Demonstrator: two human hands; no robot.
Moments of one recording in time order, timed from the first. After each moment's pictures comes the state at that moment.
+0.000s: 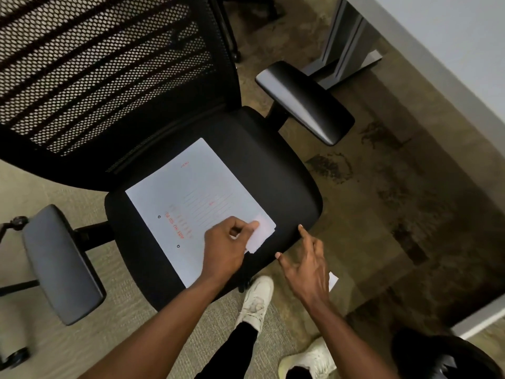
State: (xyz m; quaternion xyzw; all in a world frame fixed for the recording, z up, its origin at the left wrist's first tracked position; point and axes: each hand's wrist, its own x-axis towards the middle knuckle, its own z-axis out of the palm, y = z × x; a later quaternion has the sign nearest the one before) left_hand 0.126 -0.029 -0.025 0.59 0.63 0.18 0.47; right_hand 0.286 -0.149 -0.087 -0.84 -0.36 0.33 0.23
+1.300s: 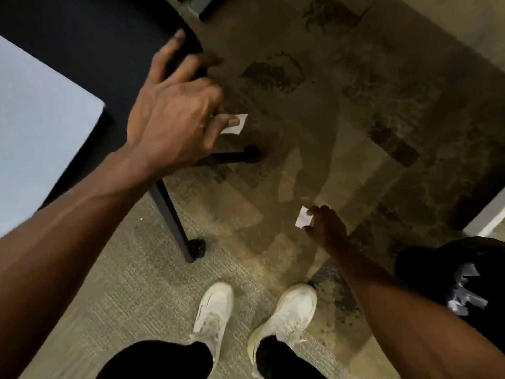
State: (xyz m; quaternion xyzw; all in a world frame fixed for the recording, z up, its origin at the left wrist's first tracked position) left_hand 0.291 -0.058 -0.136 0.98 0.22 0.00 -0.01; right_hand 0.438 -0.360 -0.409 -0.86 -0.36 0.36 -0.02
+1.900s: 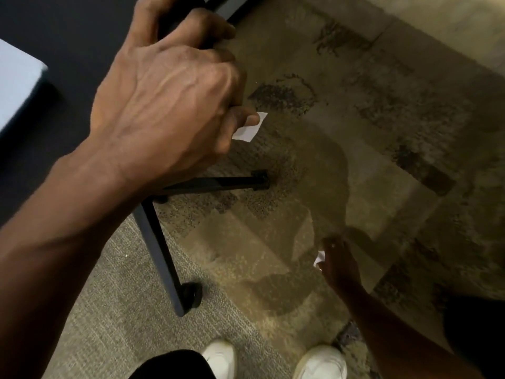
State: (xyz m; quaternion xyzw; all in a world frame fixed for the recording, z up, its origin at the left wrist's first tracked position) left_hand 0.285 -0.043 -0.179 0.97 0.22 0.03 -0.09; right_hand 0.421 -0.356 -0.549 -0.87 -0.40 0.29 -0.02
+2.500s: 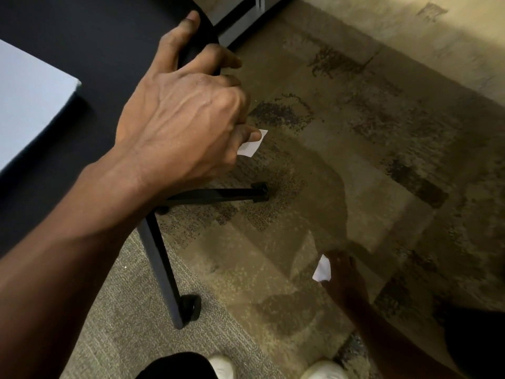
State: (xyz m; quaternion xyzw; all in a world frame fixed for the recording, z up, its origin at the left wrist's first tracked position) left_hand 0.285 -0.041 -0.182 0.97 0.18 0.05 -0.13; right_hand 0.427 -0.384 -0.570 -0.89 -0.37 0.28 -0.01
